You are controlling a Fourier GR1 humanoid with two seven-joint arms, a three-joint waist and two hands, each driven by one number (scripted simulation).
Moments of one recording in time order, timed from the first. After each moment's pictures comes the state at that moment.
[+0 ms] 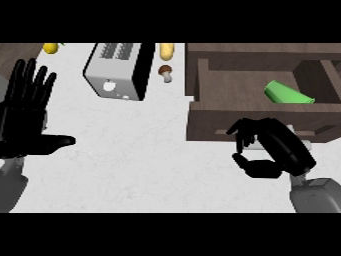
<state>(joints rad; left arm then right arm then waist) -0.24 0.56 -0.21 -1.48 0.84 0.15 -0.34 -0.18 -0.29 0.21 -1.59 0.66 0.21 -0.16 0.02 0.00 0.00</state>
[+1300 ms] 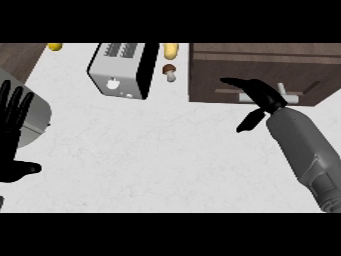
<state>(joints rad) -0.07 0.53 -0.03 -1.46 0.81 -0.13 -0.35 -0.85 -0.25 0.00 -0.39 0.80 0.02 -0.54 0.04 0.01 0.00</state>
